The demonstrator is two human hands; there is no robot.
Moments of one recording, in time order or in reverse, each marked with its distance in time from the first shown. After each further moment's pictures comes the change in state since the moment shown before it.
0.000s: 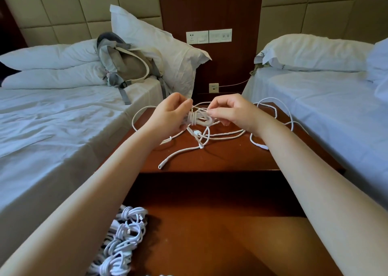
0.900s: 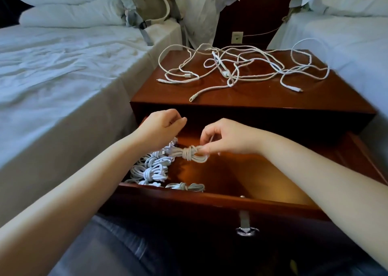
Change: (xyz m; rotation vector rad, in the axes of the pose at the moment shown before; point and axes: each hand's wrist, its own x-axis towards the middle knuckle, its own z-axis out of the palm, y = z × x) left_hand -0.143 -0.074 -0.050 0.591 -0.145 -0.141; right_hand -0.090 -0.004 0.131 -0.086 -0.504 0.130
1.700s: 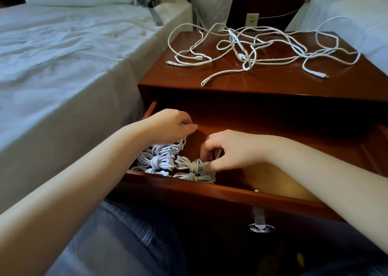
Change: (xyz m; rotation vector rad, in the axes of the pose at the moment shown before) left_hand -0.003 -0.006 0.004 0.224 -0.308 -0.056; right_hand 0.002 -0.002 0.030 -0.249 -0.249 0.002
